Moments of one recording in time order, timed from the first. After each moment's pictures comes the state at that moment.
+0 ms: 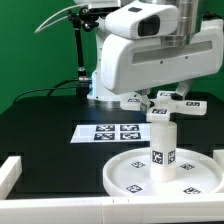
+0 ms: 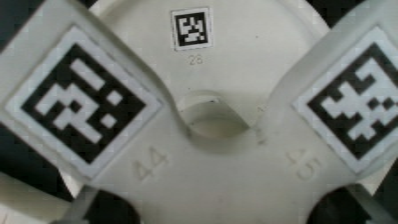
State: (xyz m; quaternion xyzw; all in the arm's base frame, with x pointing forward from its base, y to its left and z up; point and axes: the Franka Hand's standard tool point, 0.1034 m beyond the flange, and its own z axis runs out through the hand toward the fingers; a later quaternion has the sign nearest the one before) arm 0.566 0.039 0.119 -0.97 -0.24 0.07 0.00
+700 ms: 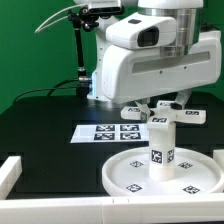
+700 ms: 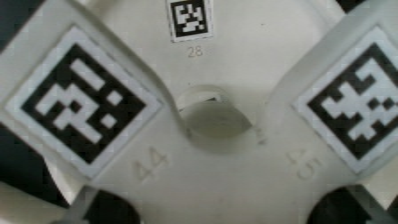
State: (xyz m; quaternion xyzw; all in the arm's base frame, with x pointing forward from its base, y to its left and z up) arm 0.561 0.039 0.105 -0.97 -0.24 0.05 0.00
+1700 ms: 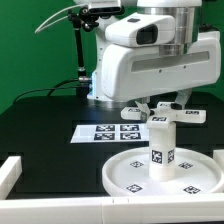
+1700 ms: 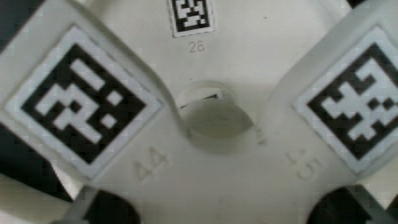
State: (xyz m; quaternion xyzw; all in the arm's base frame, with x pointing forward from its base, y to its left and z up) arm 0.561 0.039 0.105 -0.97 -0.24 0.04 0.00
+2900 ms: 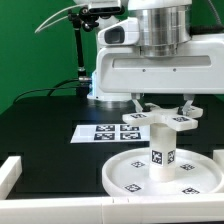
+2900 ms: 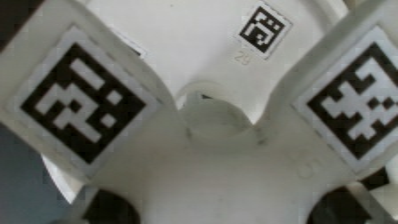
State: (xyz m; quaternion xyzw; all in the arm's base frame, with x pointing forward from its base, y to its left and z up) arm 0.564 0.040 0.104 -0.98 0.22 0.03 0.03
